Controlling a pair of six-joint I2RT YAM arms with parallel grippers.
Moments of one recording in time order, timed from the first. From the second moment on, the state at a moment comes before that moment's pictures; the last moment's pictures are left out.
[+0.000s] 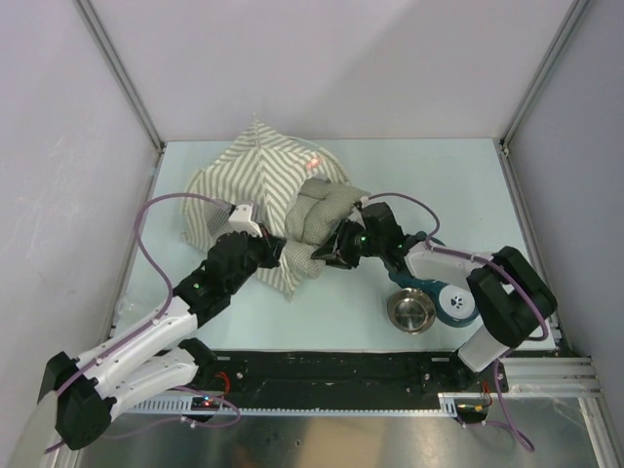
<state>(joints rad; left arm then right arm) -0.69 0.88 0.56 0.02 -0.19 -0.50 0.65 1.58 0.85 0.14 -0.46 1.11</state>
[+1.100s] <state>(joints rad) -0.69 0.79 0.61 -0.21 -0.12 -0.41 0.72 1.99 1.32 0.29 -0.58 1.10</state>
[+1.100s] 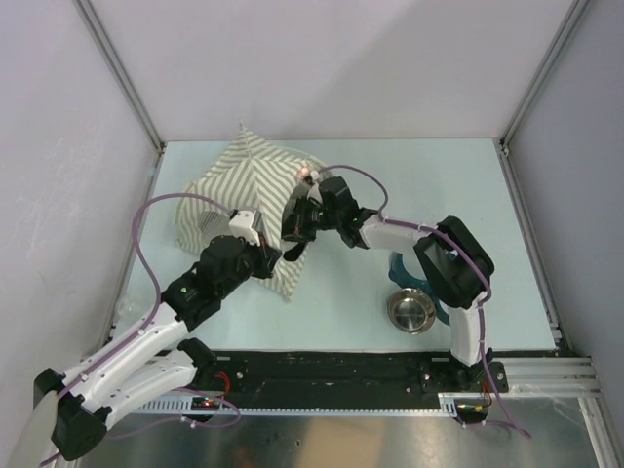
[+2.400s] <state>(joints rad) -0.61 0.83 0.64 -0.24 -0.04 -0.40 0.59 1.74 1.16 0.00 -0.09 0.88</state>
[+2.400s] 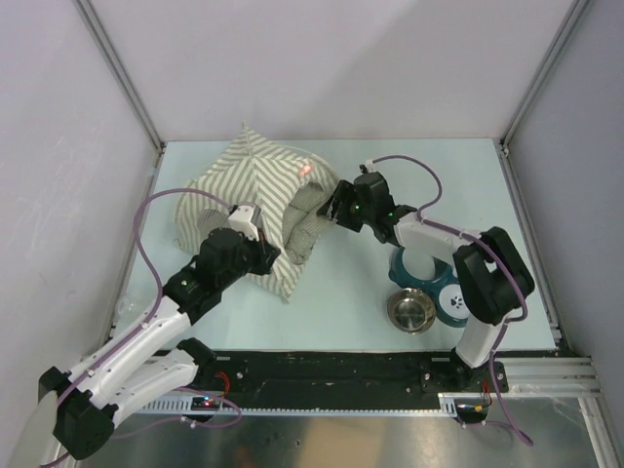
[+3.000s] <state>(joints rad) -0.60 0.88 0.65 -0.22 0.03 -0.38 0.61 1.96 1.20 0.72 -0.42 1.01</state>
